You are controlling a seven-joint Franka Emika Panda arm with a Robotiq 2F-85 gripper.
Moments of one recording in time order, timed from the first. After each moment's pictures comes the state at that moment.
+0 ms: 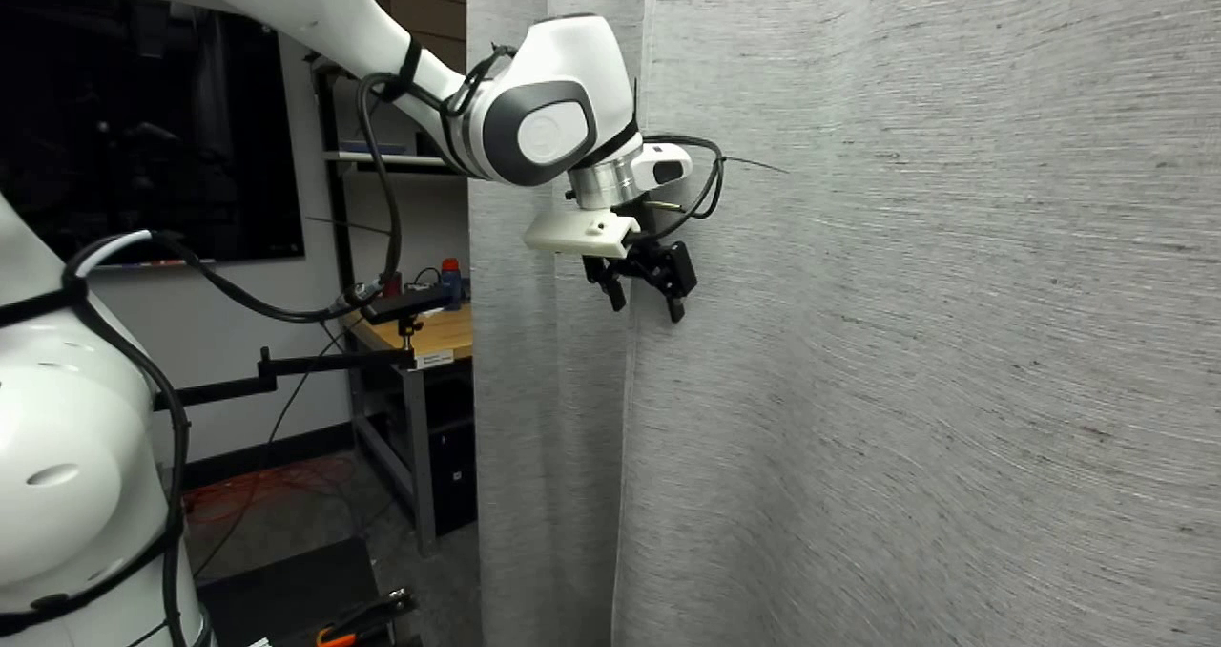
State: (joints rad) arm 0.09 -0.33 -0.01 -2.44 0.08 2.56 -0.29
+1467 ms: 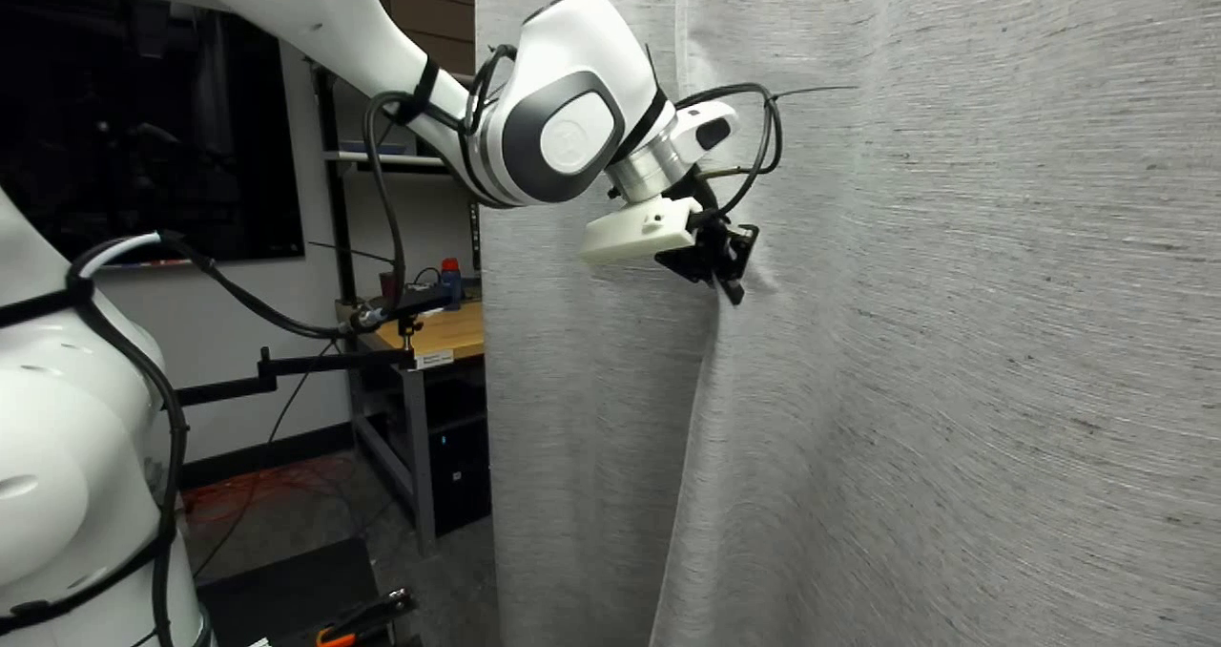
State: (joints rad) arm -0.02 -0.33 -0.06 -2.47 -0.11 2.87 -0.29
